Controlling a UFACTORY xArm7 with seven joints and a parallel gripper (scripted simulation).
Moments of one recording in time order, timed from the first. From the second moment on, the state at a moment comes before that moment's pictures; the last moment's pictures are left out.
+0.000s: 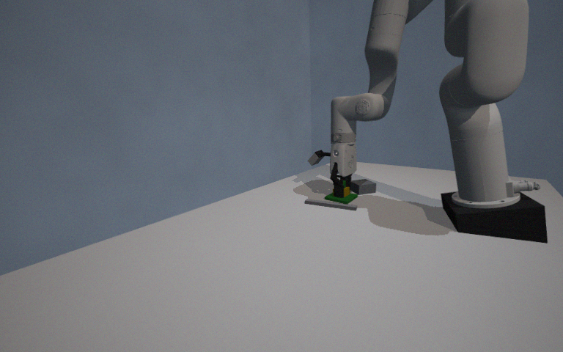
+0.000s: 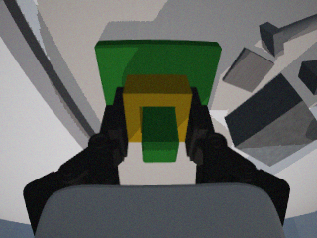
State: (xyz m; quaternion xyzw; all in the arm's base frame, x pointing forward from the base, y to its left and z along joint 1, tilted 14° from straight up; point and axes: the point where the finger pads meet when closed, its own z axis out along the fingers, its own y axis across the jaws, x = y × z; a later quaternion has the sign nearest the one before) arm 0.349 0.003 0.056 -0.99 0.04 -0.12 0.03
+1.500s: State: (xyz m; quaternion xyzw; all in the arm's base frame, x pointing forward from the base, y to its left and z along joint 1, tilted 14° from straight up) arm 0.349 0.002 0.056 -0.99 0.04 -0.12 0.03
